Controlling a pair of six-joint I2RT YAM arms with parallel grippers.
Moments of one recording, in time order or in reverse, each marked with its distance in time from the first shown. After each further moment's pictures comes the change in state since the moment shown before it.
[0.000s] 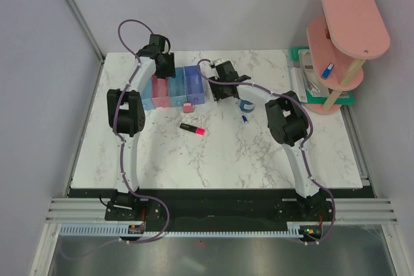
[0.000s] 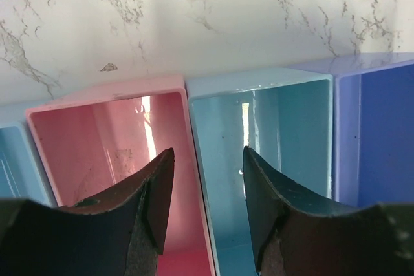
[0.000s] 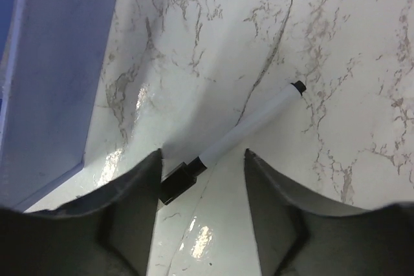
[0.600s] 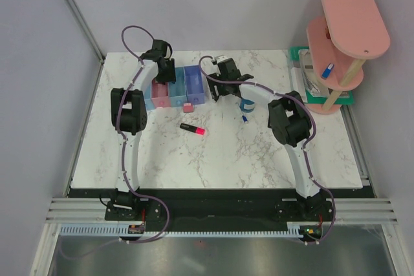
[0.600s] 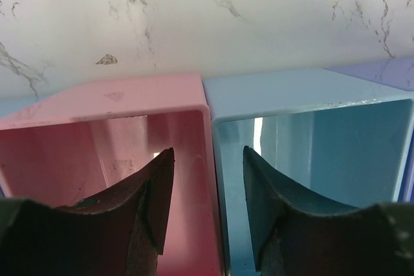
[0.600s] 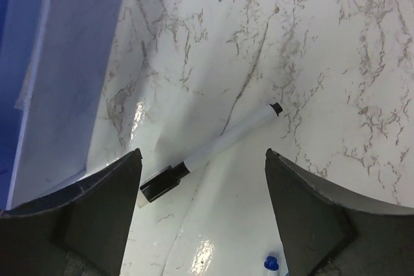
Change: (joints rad) left arm 0.000 0.063 0.000 -0.001 -0.035 -0.018; right arm -0.010 -0.037 -0.023 0.050 0.017 -0.008
